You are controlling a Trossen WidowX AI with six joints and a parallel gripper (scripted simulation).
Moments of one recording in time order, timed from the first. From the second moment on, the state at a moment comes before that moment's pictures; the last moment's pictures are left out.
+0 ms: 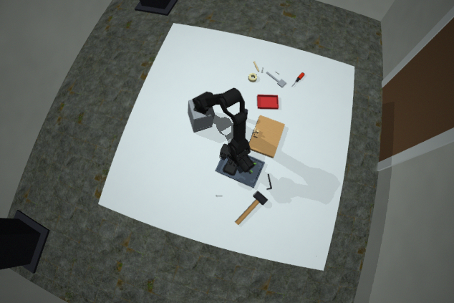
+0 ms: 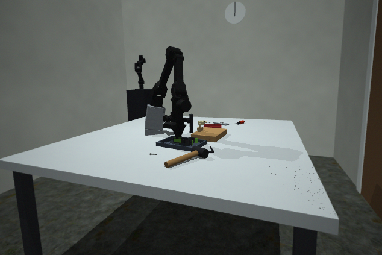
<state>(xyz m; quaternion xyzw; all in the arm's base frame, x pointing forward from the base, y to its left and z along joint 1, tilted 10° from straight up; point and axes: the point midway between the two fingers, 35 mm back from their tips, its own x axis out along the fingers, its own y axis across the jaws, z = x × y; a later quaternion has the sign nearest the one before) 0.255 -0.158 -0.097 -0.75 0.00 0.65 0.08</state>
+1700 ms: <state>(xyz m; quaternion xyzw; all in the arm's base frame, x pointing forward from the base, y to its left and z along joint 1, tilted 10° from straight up) 0.251 -0.163 -0.067 -0.75 -0.01 0.66 0.08</state>
